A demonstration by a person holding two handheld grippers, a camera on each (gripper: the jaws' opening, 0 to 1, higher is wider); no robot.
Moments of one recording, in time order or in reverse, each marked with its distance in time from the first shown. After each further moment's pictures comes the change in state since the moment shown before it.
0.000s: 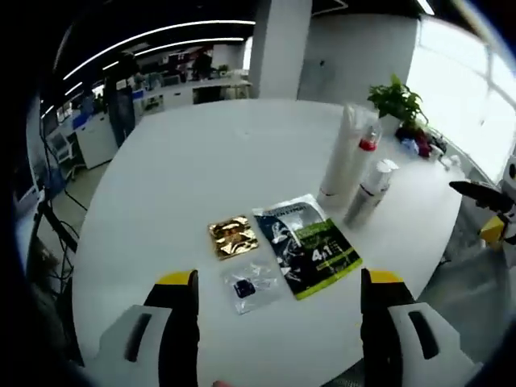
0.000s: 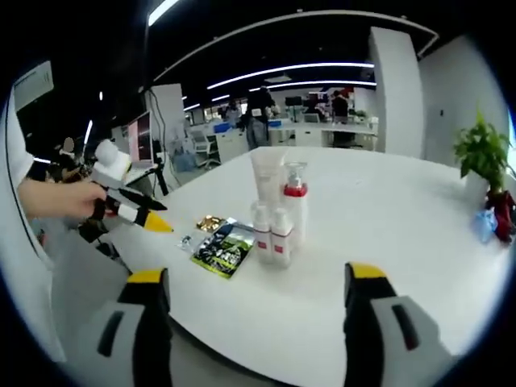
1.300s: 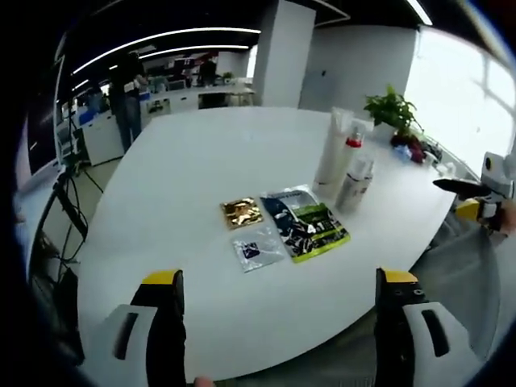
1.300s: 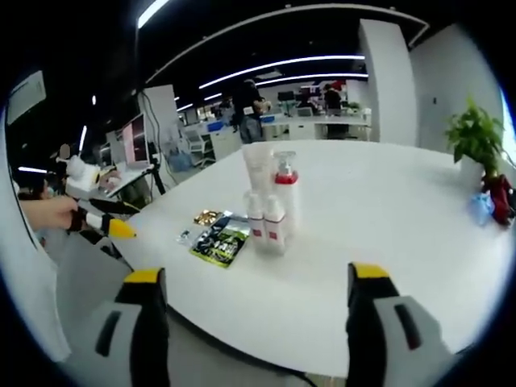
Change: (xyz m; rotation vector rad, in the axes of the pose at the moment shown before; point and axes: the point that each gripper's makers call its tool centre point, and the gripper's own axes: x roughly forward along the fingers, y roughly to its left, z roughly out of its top) left arm -0.047 0.008 -0.032 -0.036 -0.040 0.015; right arm -0.013 -0.003 -0.016 0.050 0.023 -0.016
